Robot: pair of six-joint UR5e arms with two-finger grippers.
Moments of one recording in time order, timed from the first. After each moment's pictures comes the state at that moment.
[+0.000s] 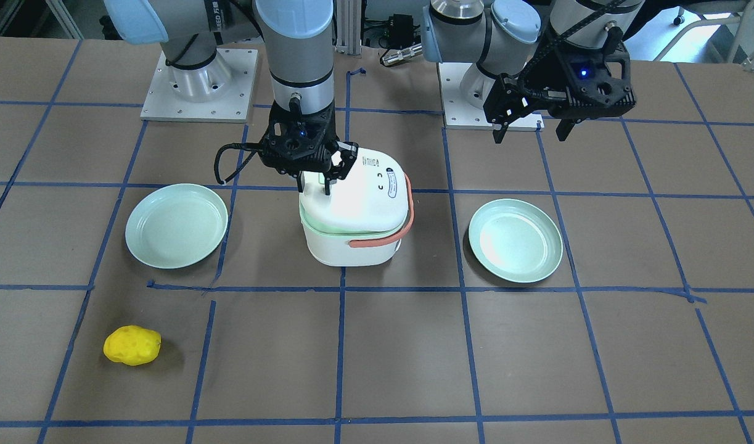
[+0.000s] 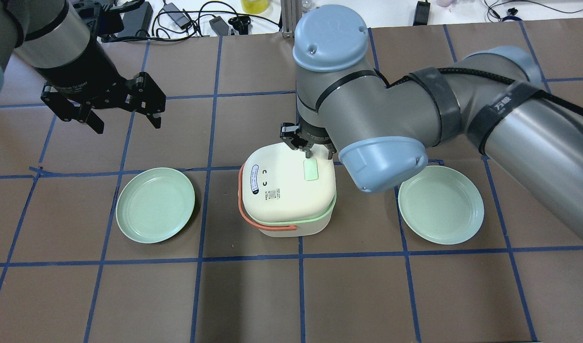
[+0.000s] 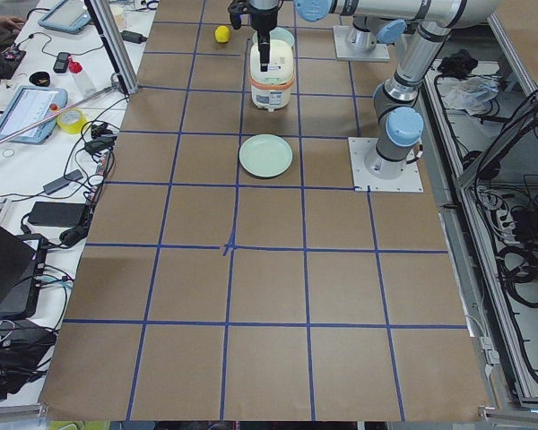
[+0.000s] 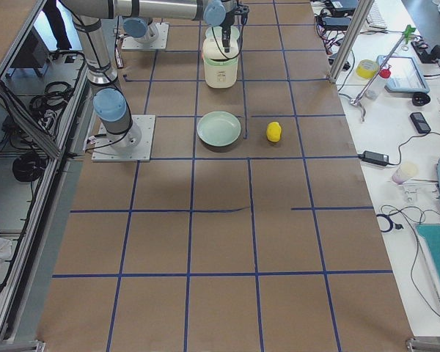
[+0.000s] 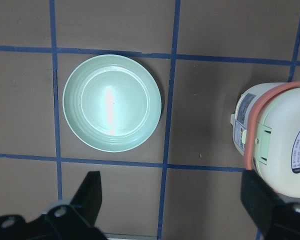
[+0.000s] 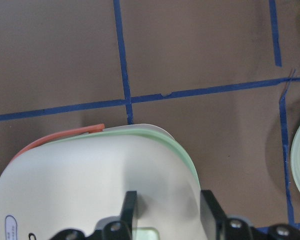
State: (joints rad) left arm -1.55 -1.50 -1.59 -1.62 1.59 -0.05; right arm 1.95 -1.45 1.68 -1.91 -1.60 0.50
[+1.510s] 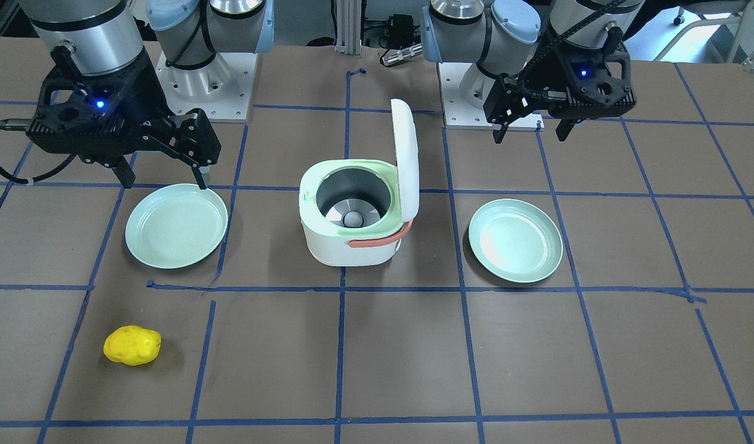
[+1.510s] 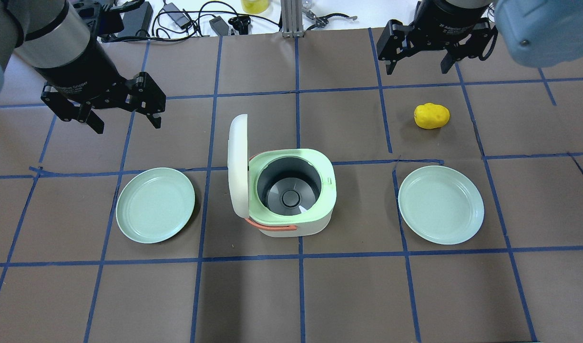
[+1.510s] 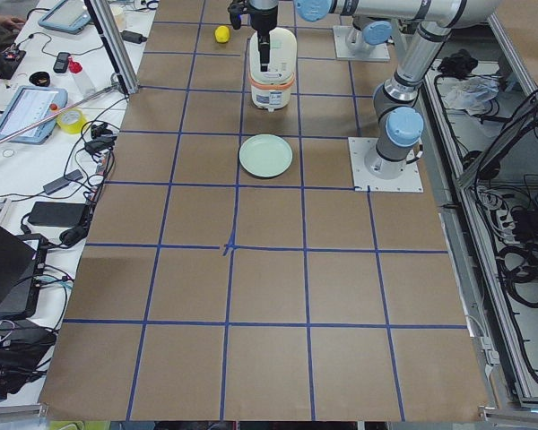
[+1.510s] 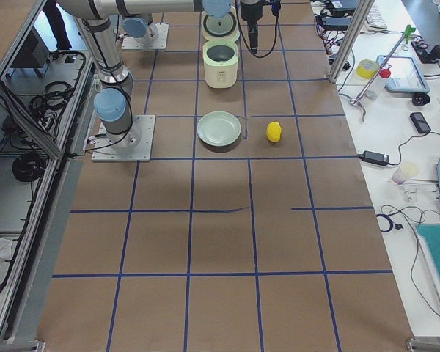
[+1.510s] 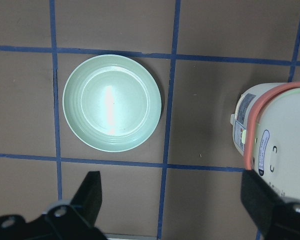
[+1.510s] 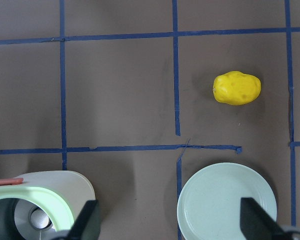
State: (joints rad) left arm -1.55 -1.50 -1.59 -1.62 1.59 -0.05; right arm 1.61 -1.51 1.48 -1.70 -1.55 0.06
